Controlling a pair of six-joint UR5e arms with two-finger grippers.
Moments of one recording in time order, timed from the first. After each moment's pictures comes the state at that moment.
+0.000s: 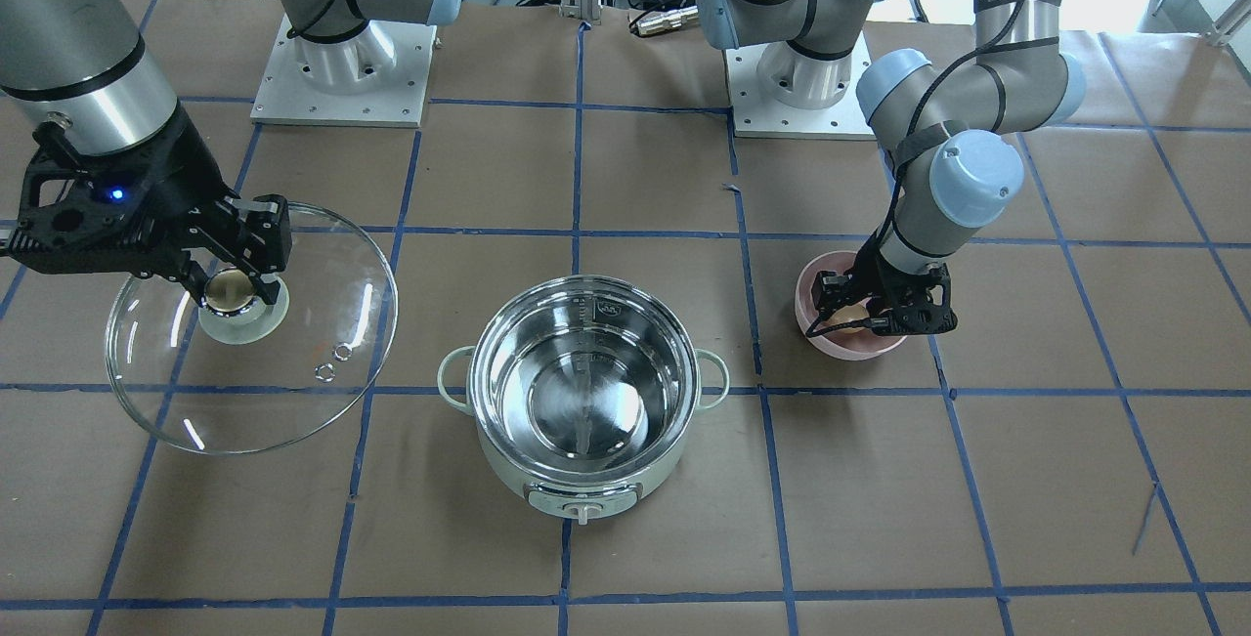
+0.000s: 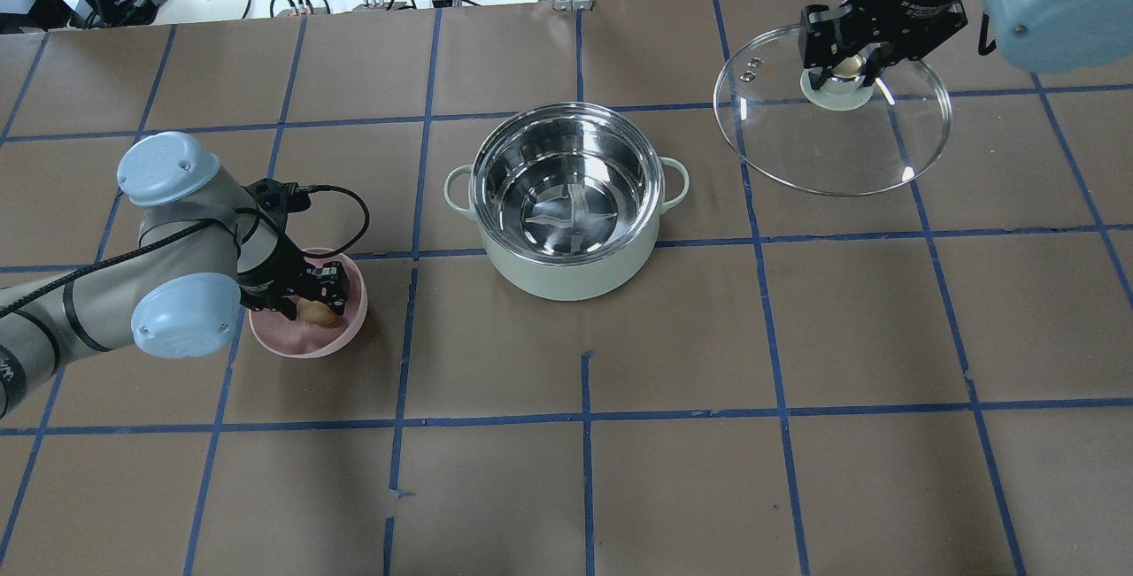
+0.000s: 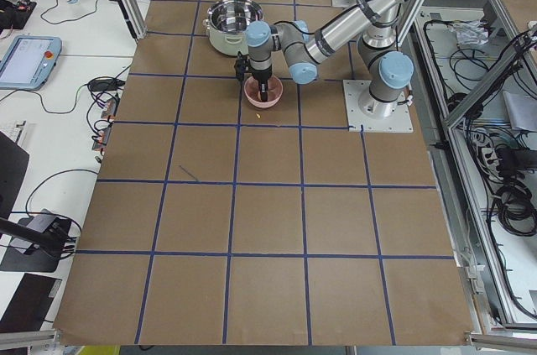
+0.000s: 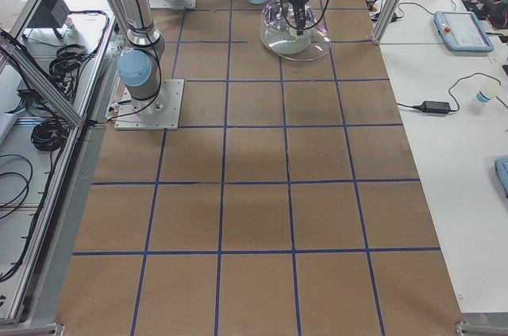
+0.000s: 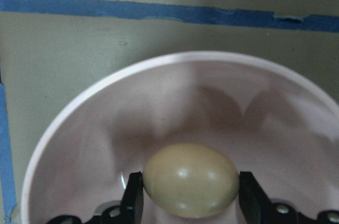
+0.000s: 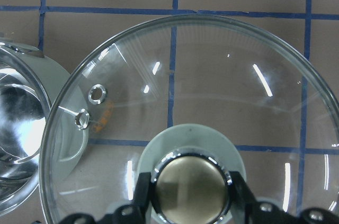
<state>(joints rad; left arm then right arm) -1.33 -1.75 -2.14 -0.88 1.57 0.18 1.50 -1.46 1.55 -1.81 -1.52 -0.12</state>
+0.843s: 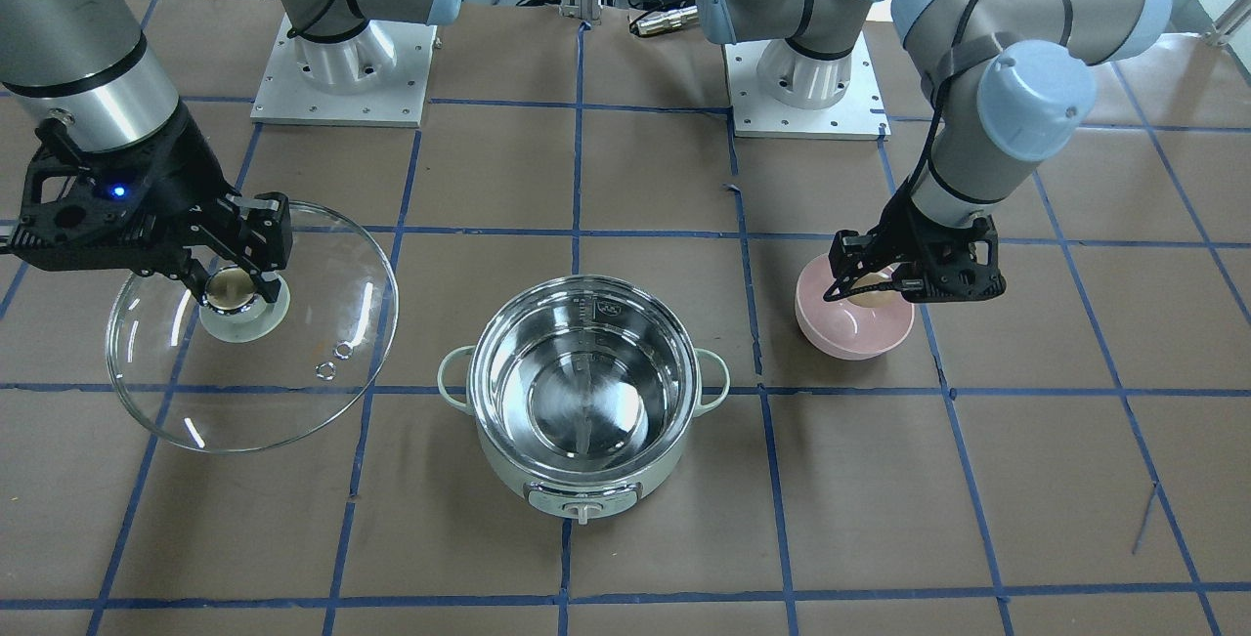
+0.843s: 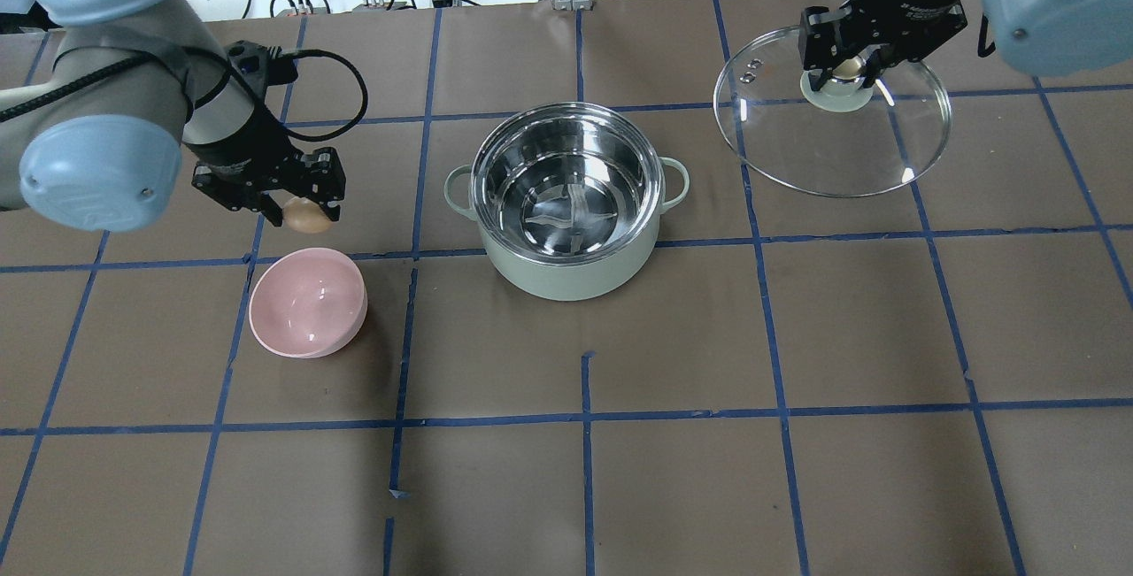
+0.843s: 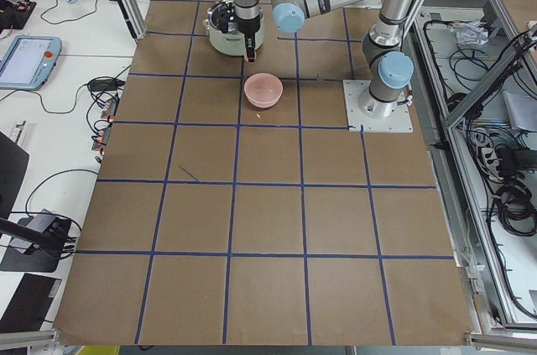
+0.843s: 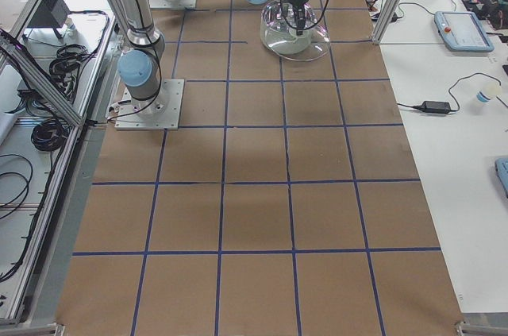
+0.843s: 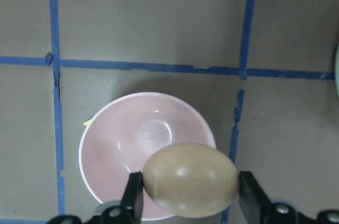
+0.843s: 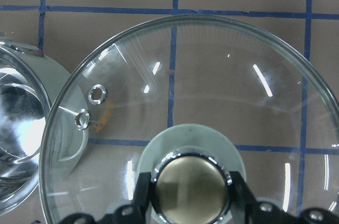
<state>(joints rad) -1.49 -1.66 -1.76 -1.31 1.56 0.03 1.50 -1.46 1.55 -1.81 -1.52 -0.12</state>
